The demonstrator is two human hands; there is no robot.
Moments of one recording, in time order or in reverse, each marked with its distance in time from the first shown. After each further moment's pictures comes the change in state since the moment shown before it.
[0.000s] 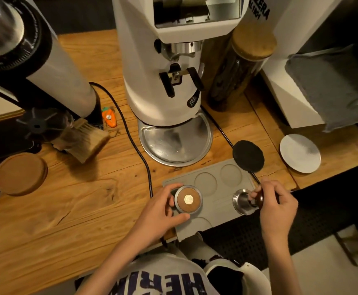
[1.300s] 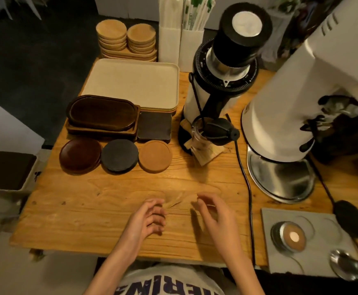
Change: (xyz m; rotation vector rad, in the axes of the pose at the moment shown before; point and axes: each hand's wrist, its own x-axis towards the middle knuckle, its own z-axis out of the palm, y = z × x) left_hand -0.143 -0.128 -0.166 -1.055 0.475 -0.324; right_hand -0.179 -0.071 0.218 -0.313 -0.897 -0.357
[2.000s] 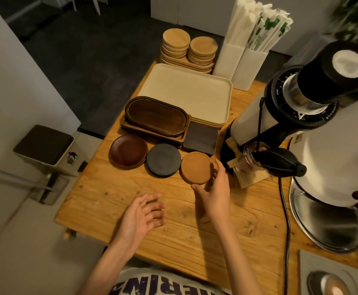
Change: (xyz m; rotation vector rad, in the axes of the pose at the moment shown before) left_hand -0.001 0.026 -0.077 -0.322 0.157 0.062; right_hand 0.108 -0.048 0.093 -0.090 0.009 0.039
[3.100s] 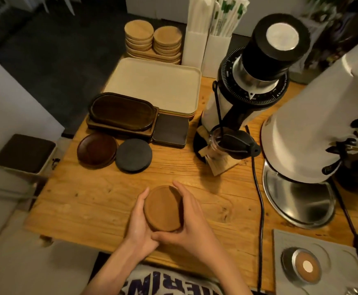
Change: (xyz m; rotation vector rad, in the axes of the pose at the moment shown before) left_hand -0.010 -0.044 0.078 -0.232 -0.049 -0.167; right_hand -0.083 0.013 -0.055 0.059 -0.472 -0.229
